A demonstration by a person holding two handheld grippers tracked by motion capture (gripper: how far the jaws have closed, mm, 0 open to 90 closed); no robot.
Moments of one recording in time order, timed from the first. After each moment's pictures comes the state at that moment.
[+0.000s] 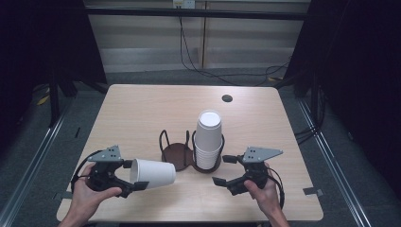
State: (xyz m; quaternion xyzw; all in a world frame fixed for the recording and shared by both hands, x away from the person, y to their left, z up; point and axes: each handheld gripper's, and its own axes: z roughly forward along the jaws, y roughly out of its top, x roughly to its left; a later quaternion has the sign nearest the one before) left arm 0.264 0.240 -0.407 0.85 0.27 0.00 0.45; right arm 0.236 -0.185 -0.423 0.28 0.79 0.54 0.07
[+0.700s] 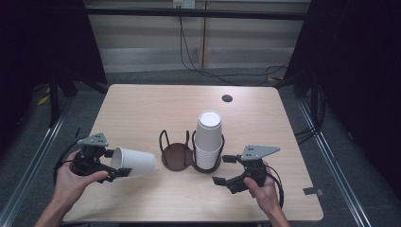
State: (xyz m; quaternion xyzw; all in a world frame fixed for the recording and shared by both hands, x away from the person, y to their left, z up) left arm 0.301 0.271 -0.398 0.88 0.30 0.02 0.37; right arm 0.242 -0.184 -0.427 0.29 0.80 0.53 0.05
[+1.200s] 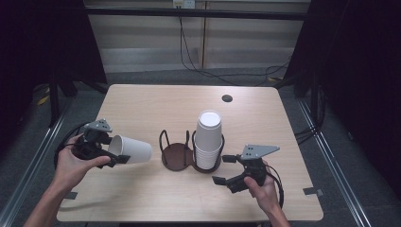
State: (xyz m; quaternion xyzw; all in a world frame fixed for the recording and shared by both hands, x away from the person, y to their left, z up) left arm 0.333 0.266 -0.380 0.90 0.30 0.06 0.31; right arm 0.244 -0.185 -0.428 0.29 0.80 0.53 0.04
